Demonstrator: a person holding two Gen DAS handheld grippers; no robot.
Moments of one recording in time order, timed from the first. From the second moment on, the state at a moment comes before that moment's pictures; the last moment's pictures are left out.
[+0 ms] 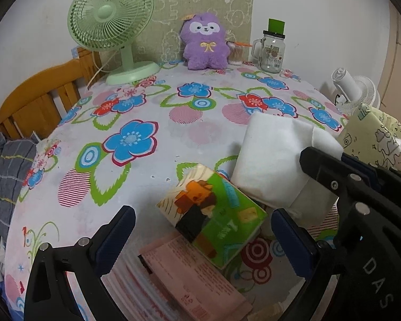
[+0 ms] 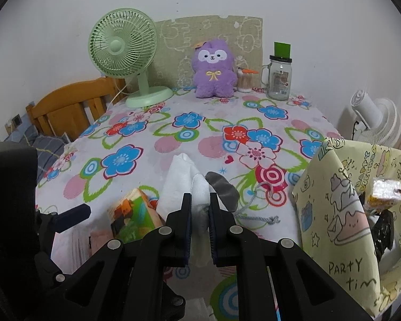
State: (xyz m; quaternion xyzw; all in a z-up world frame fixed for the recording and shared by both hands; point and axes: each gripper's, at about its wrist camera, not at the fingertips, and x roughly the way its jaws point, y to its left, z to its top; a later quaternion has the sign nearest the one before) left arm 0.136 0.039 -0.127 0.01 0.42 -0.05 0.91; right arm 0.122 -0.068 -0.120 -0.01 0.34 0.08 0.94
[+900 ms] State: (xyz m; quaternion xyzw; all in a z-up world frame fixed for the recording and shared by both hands) left arm 0.139 0.023 -0.134 0.02 0.43 -0.07 0.90; right arm 0.134 -0.077 -0.138 0.00 0.36 0.07 0.93
